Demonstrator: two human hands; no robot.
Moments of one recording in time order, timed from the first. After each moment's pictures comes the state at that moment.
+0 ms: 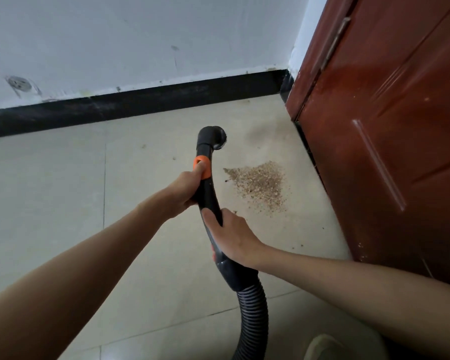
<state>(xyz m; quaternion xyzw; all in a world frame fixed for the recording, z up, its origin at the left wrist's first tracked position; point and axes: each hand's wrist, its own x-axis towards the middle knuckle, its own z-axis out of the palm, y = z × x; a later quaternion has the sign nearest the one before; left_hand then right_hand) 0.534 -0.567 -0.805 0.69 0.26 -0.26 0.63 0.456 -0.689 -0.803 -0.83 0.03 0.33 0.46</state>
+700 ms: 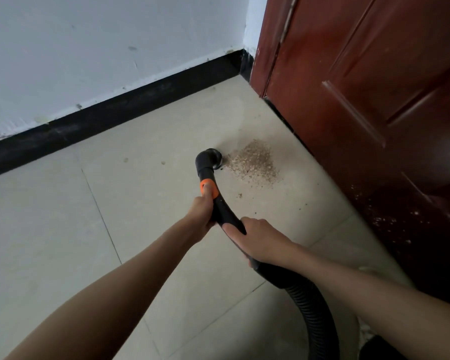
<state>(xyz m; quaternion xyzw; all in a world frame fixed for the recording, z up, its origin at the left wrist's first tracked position) 0.498 -0.544 -0.838 0.62 0.28 -0.35 0.65 0.416 -0.655 -0.787 -0.87 0.12 0.35 0.34</state>
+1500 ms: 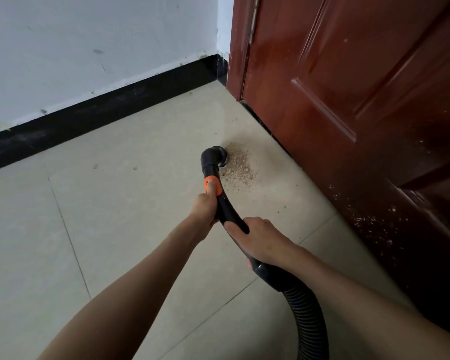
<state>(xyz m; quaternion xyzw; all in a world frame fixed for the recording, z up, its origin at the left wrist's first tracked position) 0.488 -0.614 -0.860 0.66 0.21 -0.33 0.64 0.398 -0.720 -0.824 -0.87 0.15 0.28 0.38</state>
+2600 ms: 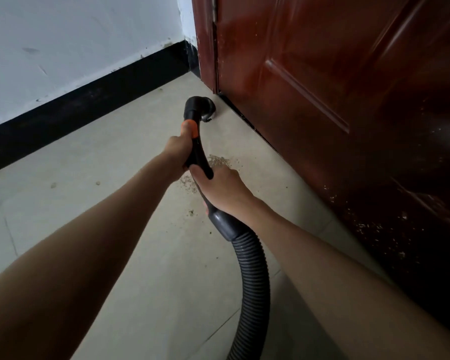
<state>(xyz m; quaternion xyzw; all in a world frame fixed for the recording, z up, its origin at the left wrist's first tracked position) 0.608 -0.682 -0.844 0.77 0.15 -0.24 0.57 0.507 -0.752 -0.846 -0.84 0.16 0.13 0.50</state>
